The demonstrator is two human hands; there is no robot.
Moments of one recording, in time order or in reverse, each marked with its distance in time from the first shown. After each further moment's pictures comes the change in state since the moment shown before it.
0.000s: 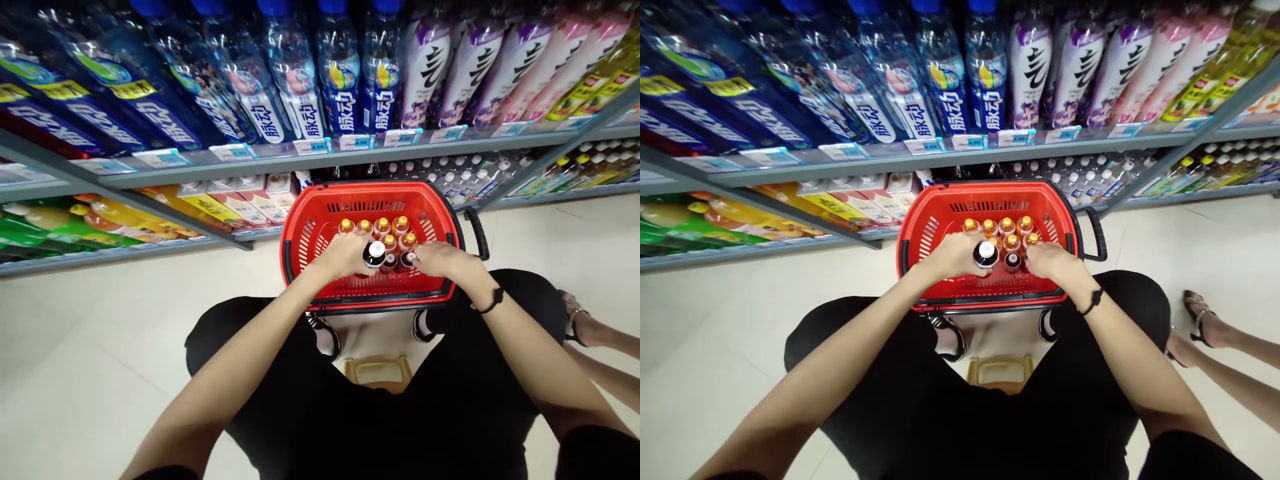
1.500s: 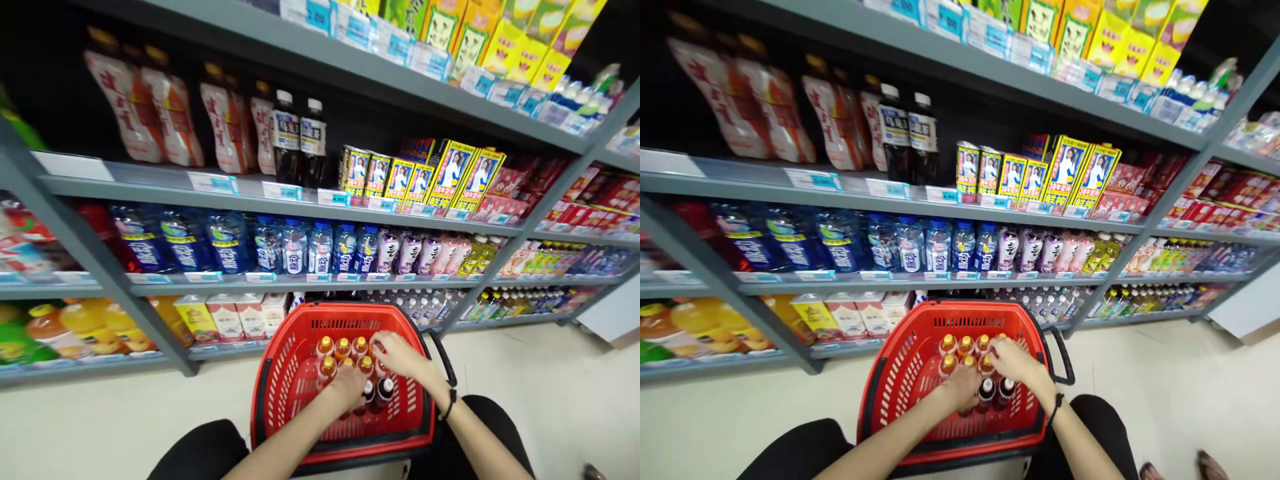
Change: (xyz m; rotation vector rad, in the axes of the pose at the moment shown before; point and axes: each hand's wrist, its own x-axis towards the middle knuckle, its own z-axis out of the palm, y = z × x) left_hand 0.042 0.032 0.063 0.338 -0.296 -0.001; right_hand 0.005 -0.010 -0.014 0.146 0.541 -0.245
